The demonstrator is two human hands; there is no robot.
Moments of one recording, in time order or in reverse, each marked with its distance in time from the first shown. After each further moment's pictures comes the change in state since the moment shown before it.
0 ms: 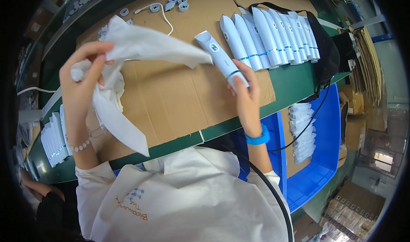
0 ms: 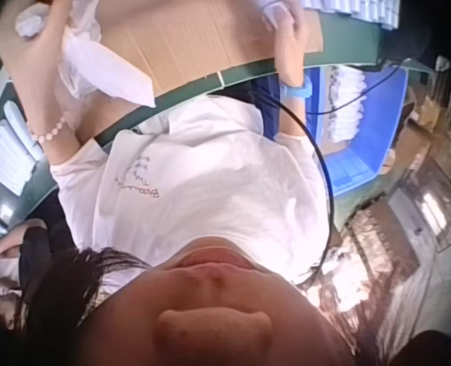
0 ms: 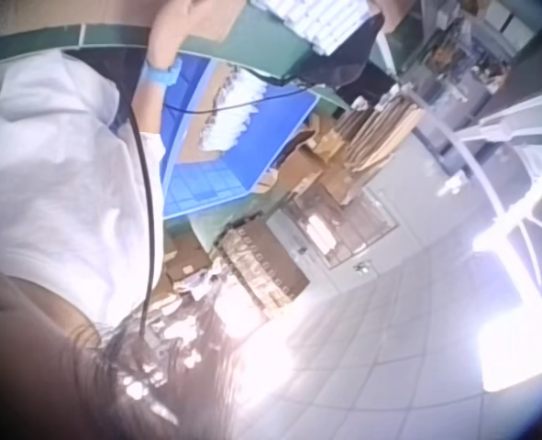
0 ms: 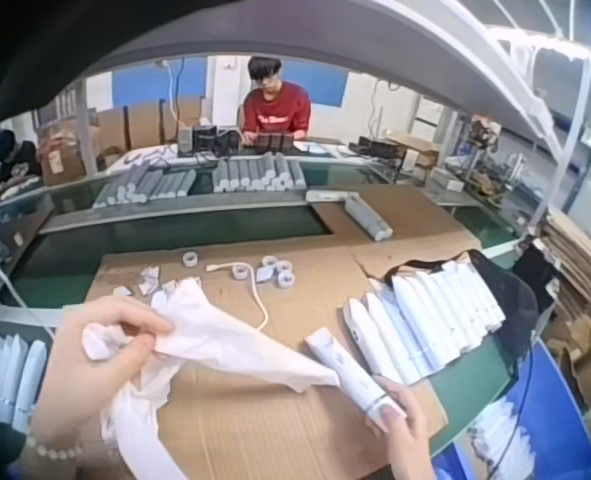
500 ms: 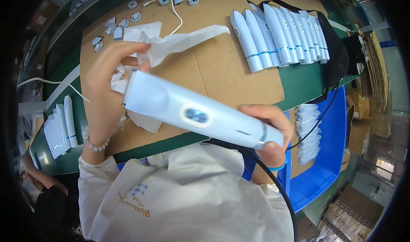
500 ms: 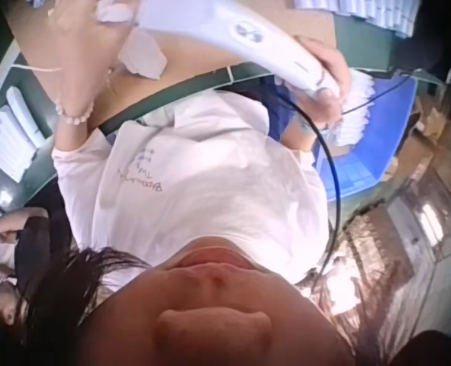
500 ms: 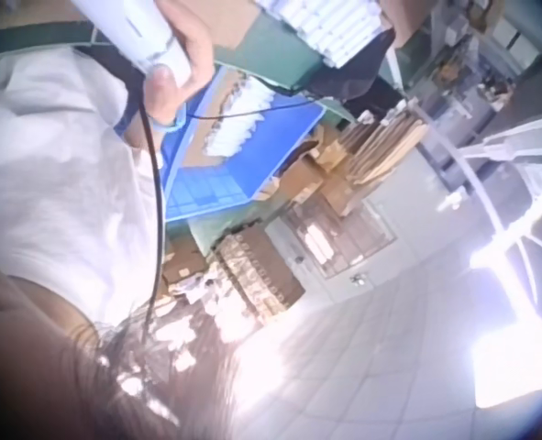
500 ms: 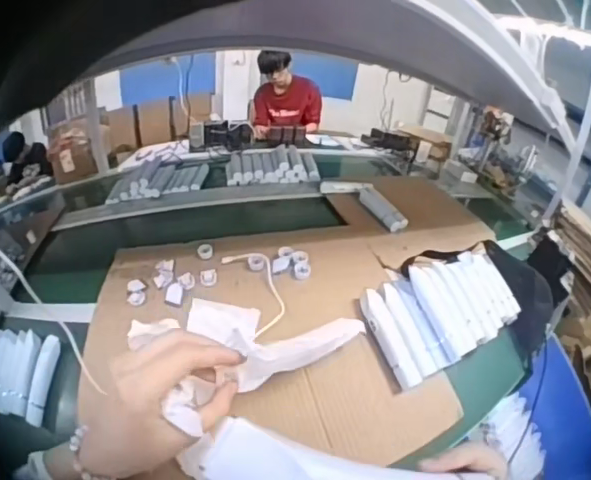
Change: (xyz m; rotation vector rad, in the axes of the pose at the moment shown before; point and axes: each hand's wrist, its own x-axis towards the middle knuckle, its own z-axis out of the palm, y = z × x) left_hand -0.018 -0.002 0.037 0.317 0.018 0.403; right_hand -0.056 -0.040 -0.033 0.435 -0.211 -0.163
